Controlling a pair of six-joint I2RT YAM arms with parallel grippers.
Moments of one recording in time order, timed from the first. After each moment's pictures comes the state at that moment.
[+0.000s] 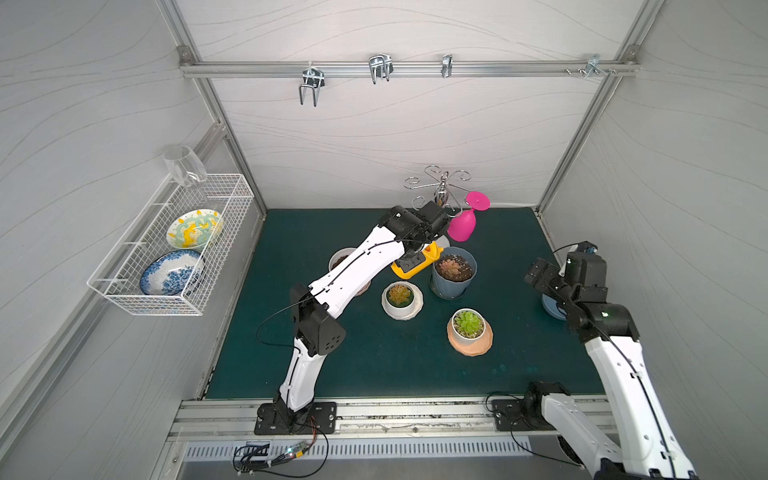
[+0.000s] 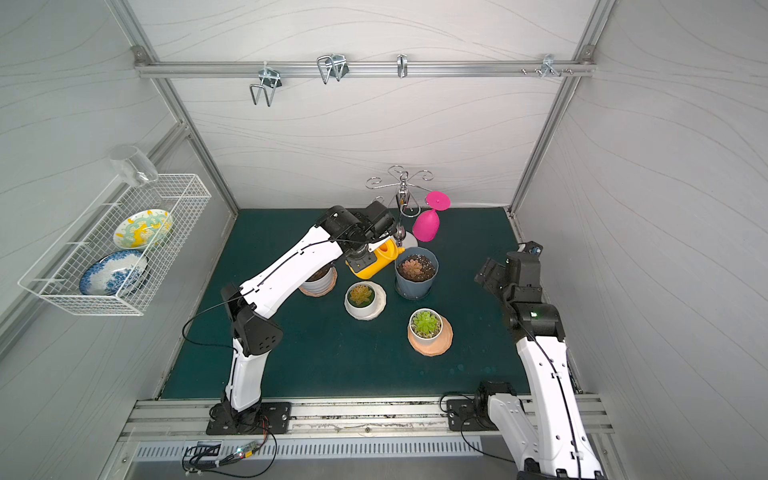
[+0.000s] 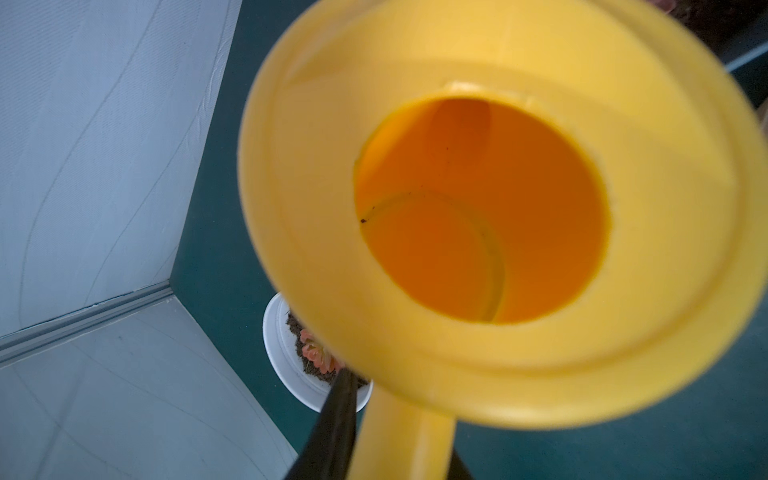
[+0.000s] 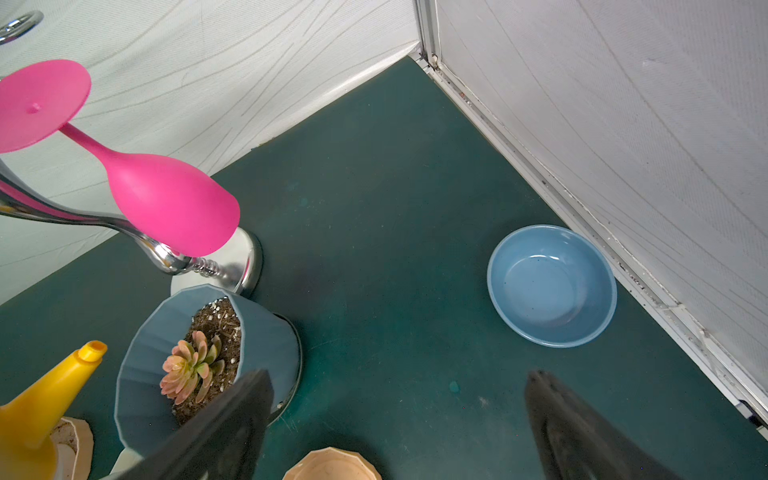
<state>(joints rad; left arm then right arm) -0.80 2.06 2.28 -1.50 -0.44 0.23 0.02 0.84 0.95 -0.75 0.16 0.42</state>
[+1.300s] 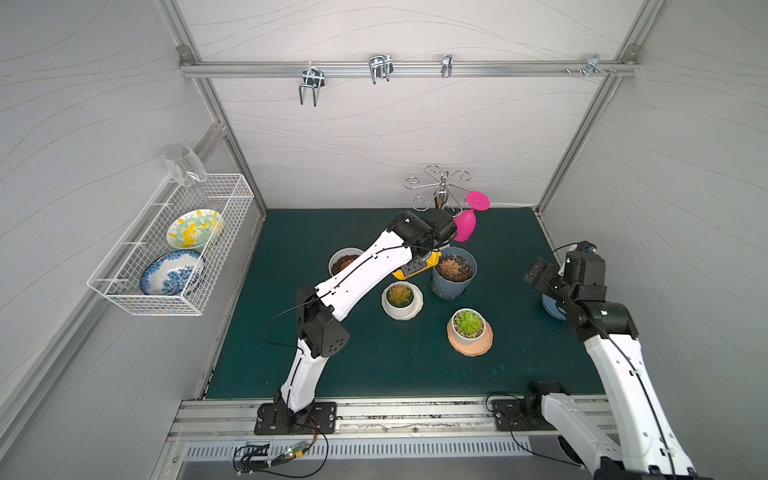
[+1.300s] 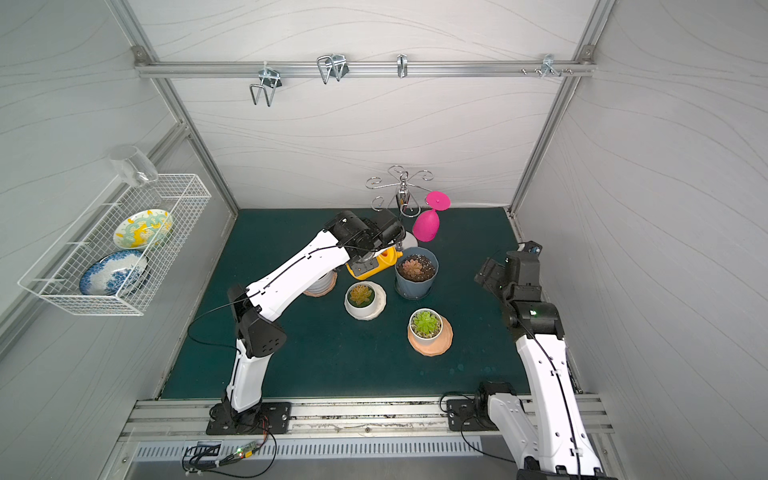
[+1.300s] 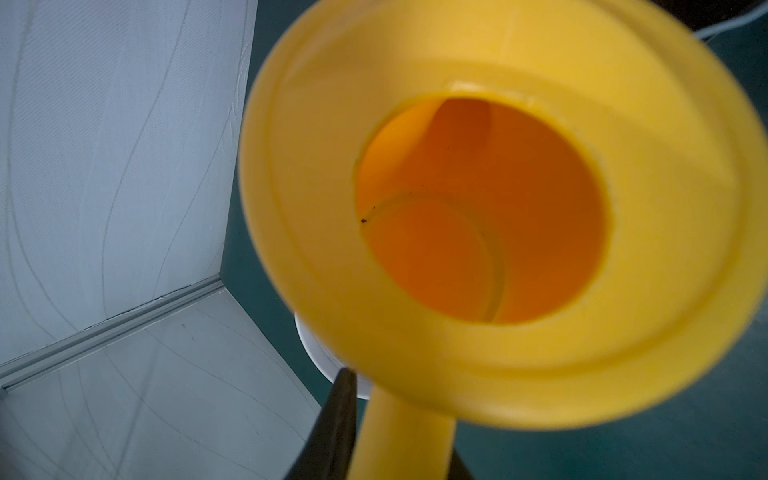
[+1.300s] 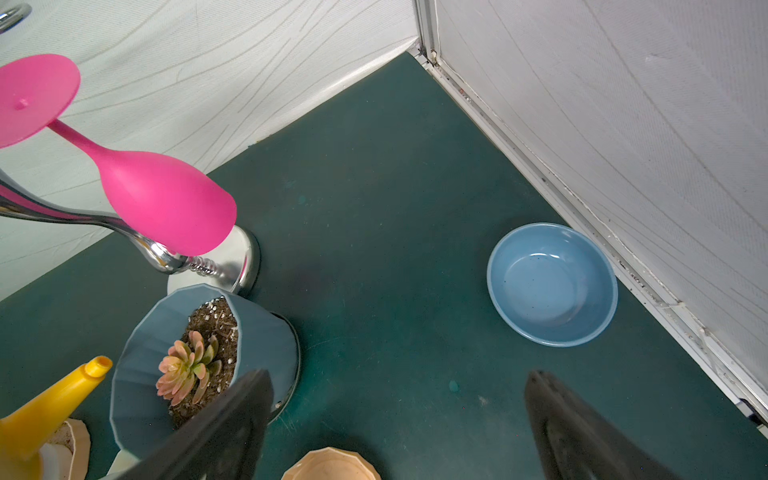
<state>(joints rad) -0.85 2.08 2.28 -1.53 -0.56 0.27 0.02 0.85 0.95 -0.75 0.16 0.42</state>
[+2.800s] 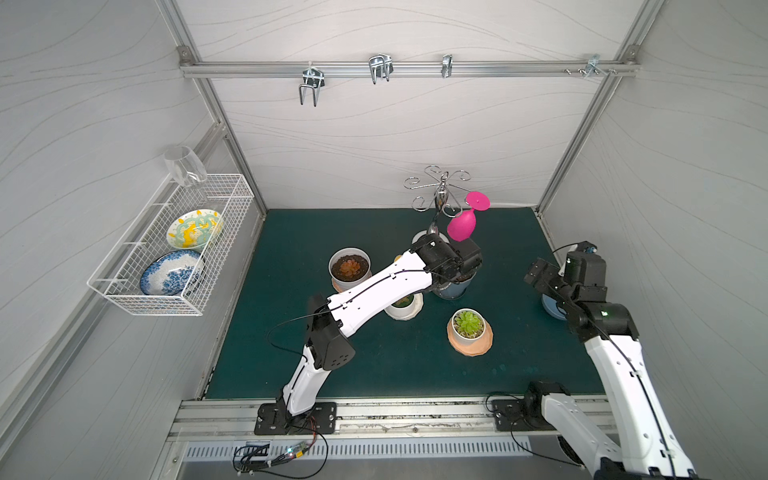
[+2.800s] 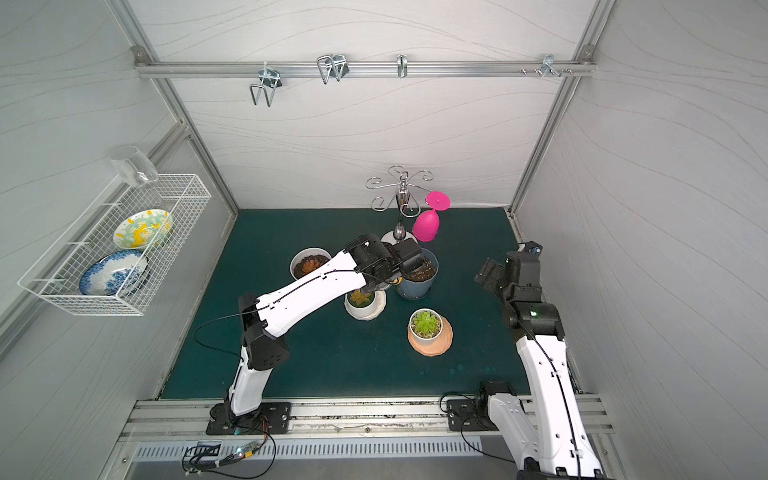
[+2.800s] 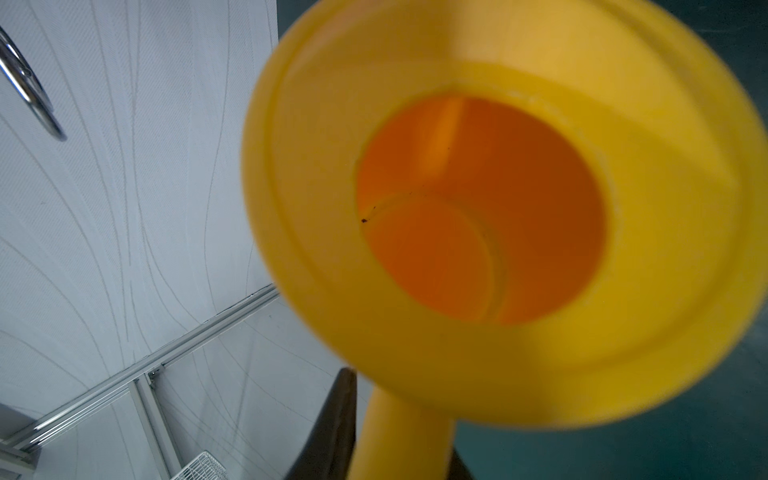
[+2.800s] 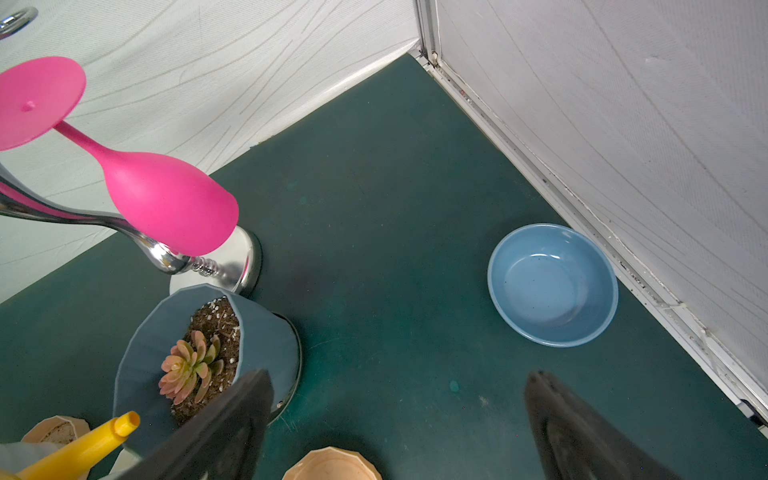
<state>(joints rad) -1.04 2.08 2.25 -1.61 -0.75 0.29 0.02 0.84 0.95 -0.75 0.16 0.42</state>
